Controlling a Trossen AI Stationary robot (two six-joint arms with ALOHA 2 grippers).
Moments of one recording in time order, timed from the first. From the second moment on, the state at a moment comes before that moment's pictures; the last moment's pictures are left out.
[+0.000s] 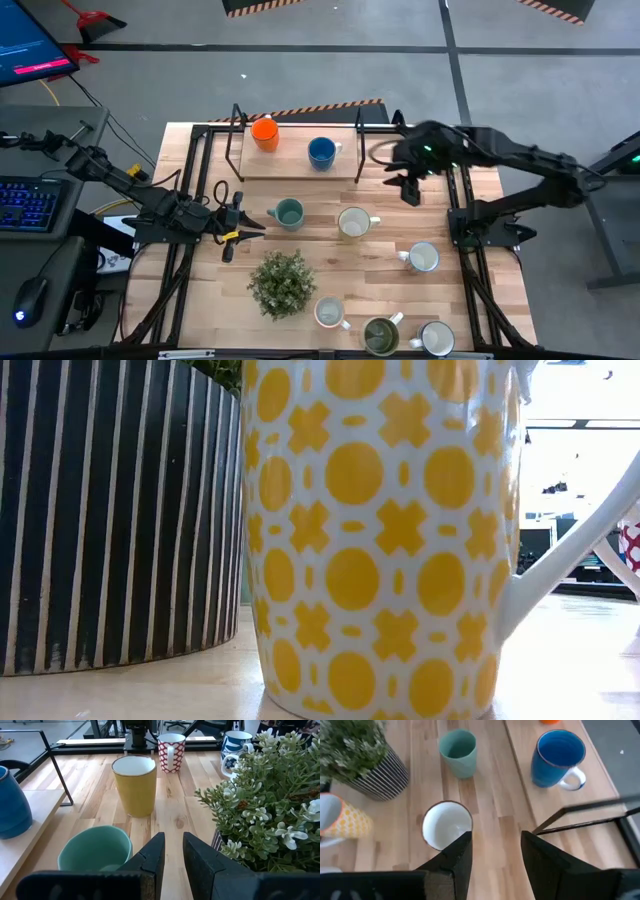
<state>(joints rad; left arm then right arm) -0.44 0.70 0.39 -0.06 -0.37 -0.13 -0.20 1.13 1.31 -0.98 -0.07 0.01</state>
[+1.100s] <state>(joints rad) -0.44 0.70 0.39 -0.05 -0.37 -0.13 -0.20 0.59 0.28 0.02 -0.09 0.20</state>
